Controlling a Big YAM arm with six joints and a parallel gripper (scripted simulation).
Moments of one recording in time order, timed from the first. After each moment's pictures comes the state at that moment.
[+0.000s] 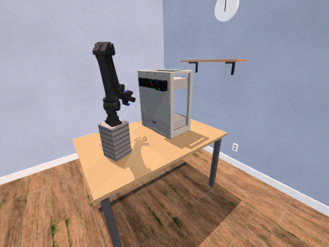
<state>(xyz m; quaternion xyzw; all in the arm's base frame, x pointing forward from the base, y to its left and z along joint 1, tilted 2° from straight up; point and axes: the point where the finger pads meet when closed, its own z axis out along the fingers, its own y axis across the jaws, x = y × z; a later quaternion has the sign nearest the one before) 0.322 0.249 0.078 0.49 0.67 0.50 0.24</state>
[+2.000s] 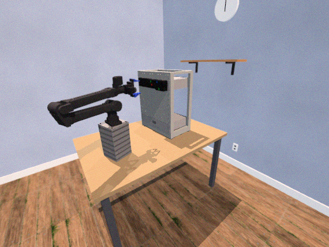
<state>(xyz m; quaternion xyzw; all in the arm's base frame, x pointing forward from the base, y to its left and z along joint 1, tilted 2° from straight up) 0.270 0.022 0.230 0.50 0.49 0.48 0.53</state>
